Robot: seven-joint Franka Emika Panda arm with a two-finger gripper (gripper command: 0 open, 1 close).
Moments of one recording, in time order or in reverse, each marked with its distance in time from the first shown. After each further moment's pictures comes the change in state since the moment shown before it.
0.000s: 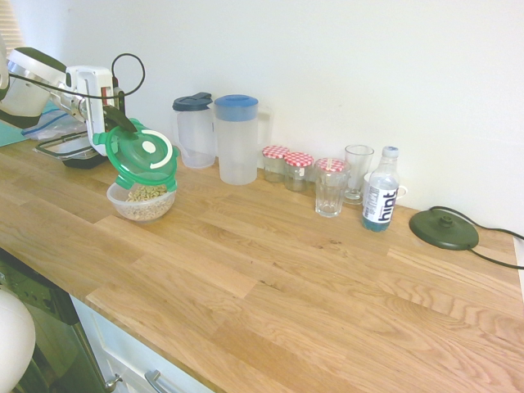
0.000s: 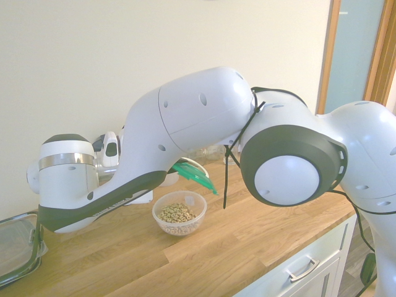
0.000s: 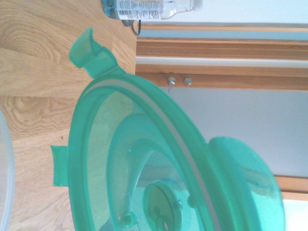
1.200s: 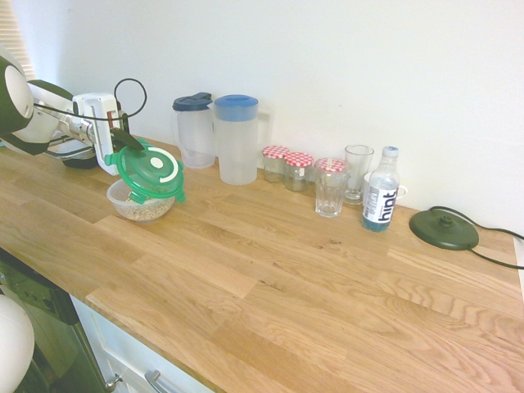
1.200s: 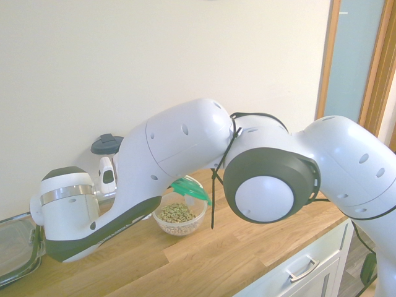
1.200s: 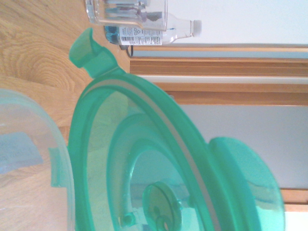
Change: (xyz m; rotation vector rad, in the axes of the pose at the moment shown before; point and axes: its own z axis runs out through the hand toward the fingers) arm -0.036 -0.051 -0.011 -0.014 0.094 0.038
